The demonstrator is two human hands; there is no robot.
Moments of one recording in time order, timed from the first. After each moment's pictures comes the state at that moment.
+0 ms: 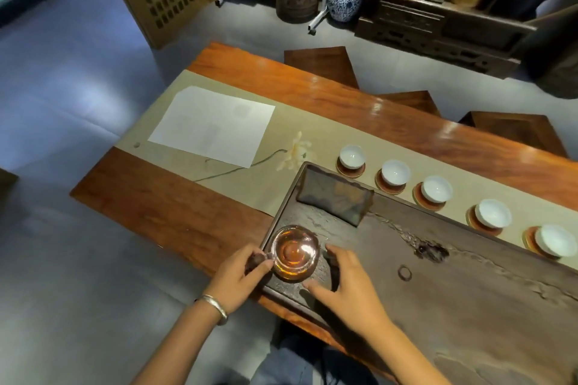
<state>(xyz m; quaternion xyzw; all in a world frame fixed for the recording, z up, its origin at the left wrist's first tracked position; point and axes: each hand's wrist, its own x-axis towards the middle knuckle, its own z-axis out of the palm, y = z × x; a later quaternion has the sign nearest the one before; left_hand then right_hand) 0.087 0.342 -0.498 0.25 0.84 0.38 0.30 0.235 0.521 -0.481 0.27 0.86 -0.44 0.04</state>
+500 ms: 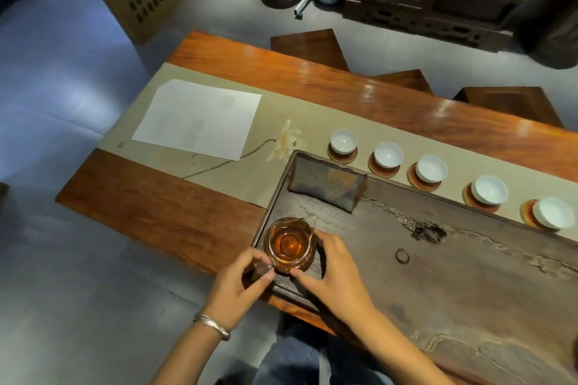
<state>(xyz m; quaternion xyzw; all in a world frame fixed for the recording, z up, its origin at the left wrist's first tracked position) 0.112 0.336 -0.502 0.28 0.80 0.45 0.30 0.227 0.510 -0.498 0.26 0.86 -0.43 -0.02</state>
